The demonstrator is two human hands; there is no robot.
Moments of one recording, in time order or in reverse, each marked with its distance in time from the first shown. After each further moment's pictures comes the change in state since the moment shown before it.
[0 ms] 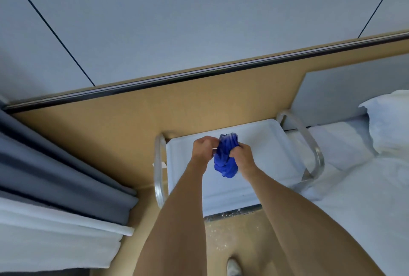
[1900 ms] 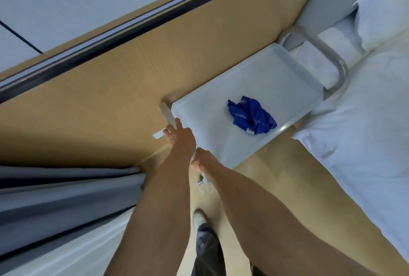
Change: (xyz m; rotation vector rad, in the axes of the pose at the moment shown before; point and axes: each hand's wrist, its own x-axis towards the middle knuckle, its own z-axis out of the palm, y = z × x) left_hand 0.176 -0.095 -0.234 1.925 -0.186 0.163; right_hand 0.046 0.106 0.346 -0.747 -0.113 0.369
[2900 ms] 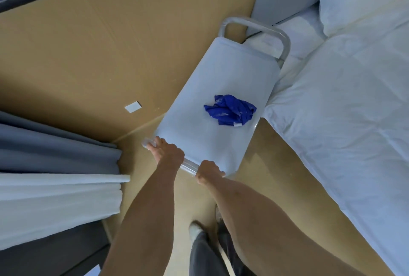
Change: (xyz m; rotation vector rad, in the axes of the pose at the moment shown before) left_hand -0.214 0.155 0.128 0.158 -0.096 -0.109; right_hand -0.155 0.265 0.055 -0.069 0.024 0.204
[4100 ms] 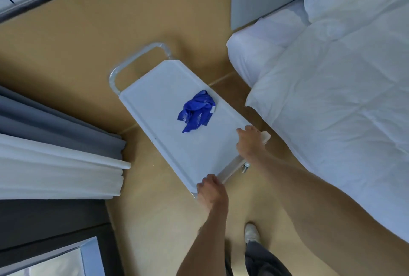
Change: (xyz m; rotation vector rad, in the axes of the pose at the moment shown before) left_hand -0.269 0.287 0.077 -1.120 0.076 -0.301; right_hand 0.000 0.304 -0.113 -0.359 0.476 -0.404
